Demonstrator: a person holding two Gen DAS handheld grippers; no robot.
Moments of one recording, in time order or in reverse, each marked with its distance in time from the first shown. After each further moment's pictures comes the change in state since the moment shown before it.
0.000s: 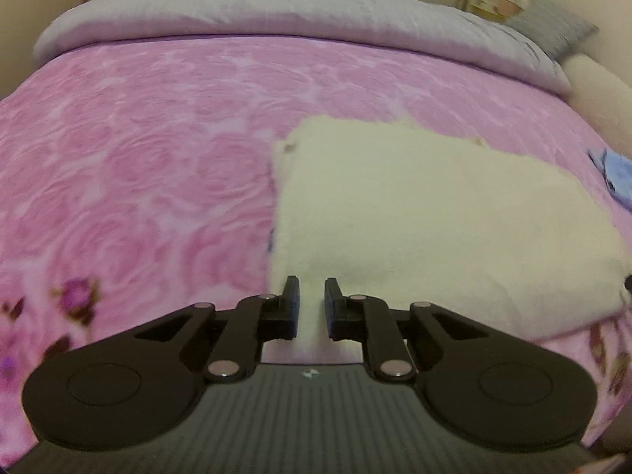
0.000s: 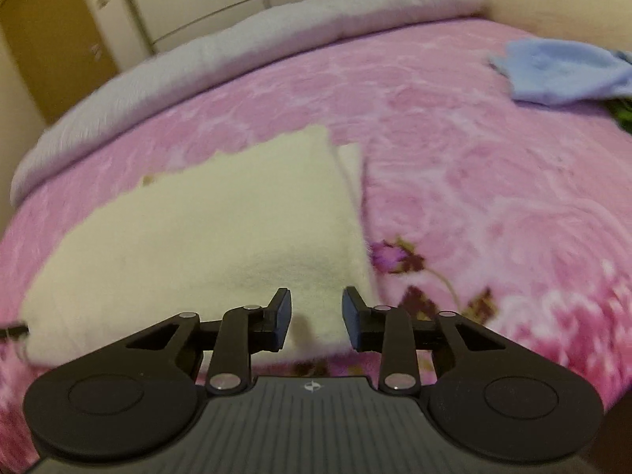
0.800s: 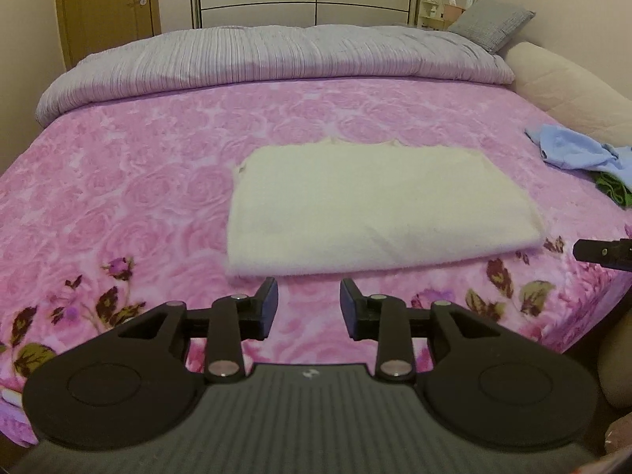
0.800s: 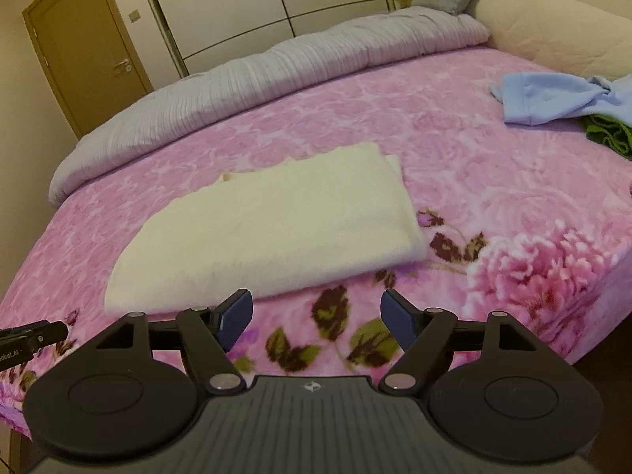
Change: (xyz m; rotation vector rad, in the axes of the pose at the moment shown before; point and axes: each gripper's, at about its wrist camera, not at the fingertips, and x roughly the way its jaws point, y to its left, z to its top) left arm -0.150 -0.072 -0.066 0.164 -0.095 -0.024; right arm -0.133 0.068 -0.061 -0.043 -0.049 0.036
